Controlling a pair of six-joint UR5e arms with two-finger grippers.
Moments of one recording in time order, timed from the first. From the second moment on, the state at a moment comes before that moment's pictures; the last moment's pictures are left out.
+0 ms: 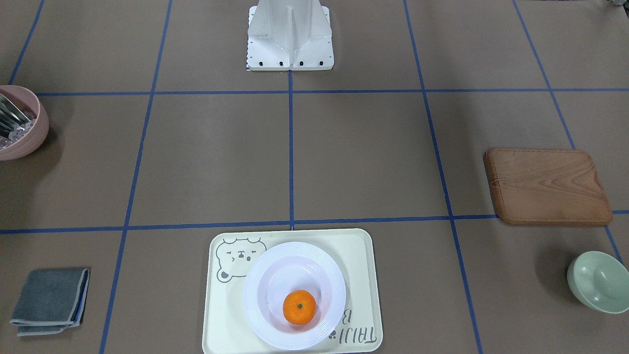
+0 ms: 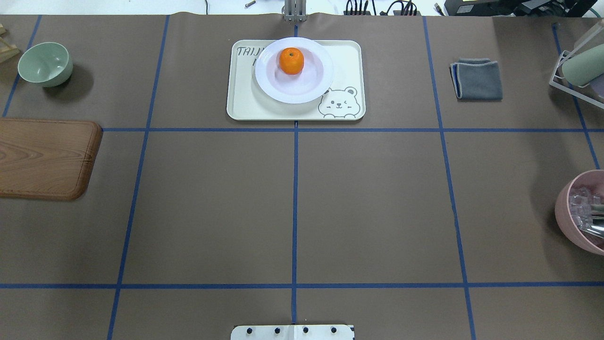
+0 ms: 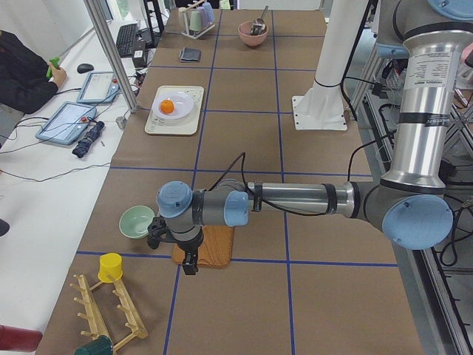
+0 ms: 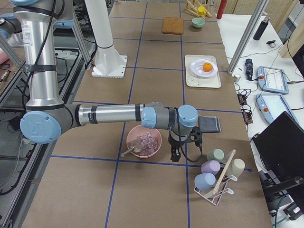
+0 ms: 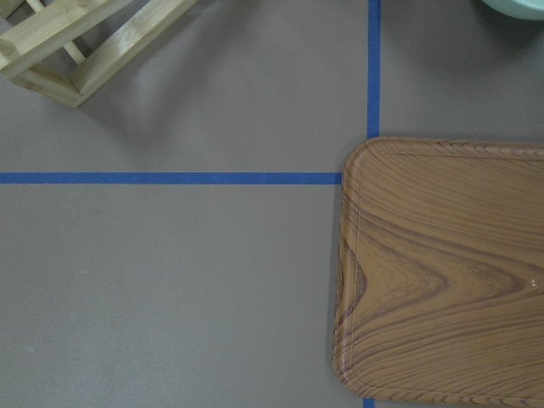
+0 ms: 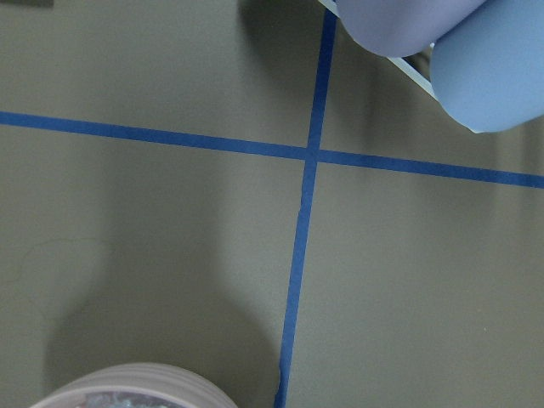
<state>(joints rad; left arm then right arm) -1.56 -1.64 -1.51 -1.55 -2.30 0.01 1.52 -1.53 1.62 -1.72 2.34 -0.11</state>
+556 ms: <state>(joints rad) -1.56 -1.64 -1.51 -1.54 -2.30 0.01 1.53 -1.53 1.62 -1.71 2.35 -0.11</state>
